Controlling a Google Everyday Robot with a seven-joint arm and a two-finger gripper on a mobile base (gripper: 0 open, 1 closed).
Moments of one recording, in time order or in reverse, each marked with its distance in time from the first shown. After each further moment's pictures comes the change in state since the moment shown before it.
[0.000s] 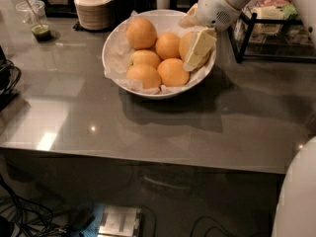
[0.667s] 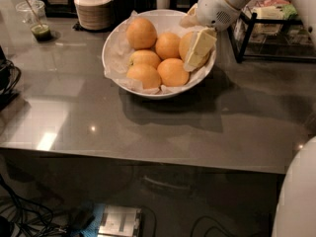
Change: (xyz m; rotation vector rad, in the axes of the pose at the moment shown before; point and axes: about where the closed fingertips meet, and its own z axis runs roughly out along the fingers) arm 0.000 0.000 0.000 0.000 0.000 0.000
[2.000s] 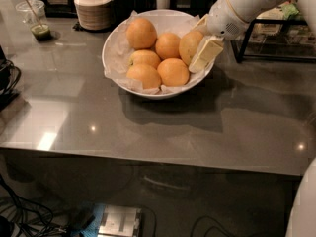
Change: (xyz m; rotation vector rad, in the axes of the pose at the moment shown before) arm 0.037 -0.007 0.008 0.054 -0.013 0.063
